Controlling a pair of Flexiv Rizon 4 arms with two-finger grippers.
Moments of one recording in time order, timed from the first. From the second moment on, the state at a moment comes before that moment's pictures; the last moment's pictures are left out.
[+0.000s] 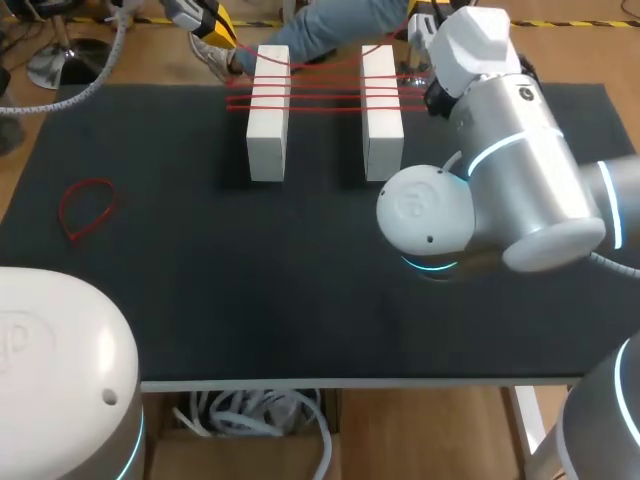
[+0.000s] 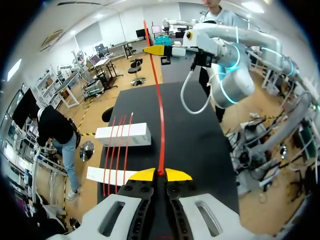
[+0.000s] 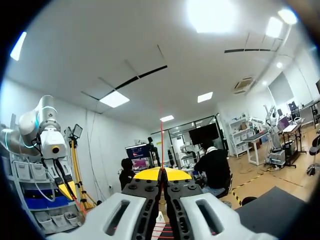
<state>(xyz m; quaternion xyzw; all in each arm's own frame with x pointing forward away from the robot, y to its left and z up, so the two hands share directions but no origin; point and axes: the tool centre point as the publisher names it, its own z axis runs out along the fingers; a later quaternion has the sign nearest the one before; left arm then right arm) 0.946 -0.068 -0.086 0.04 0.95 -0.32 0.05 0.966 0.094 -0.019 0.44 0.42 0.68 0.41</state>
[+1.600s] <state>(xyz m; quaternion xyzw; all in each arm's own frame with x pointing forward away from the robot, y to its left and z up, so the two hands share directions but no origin) 0.947 -0.068 -0.086 0.04 0.95 -0.32 0.05 0.927 0.166 -0.007 0.38 0.63 0.37 0.57</state>
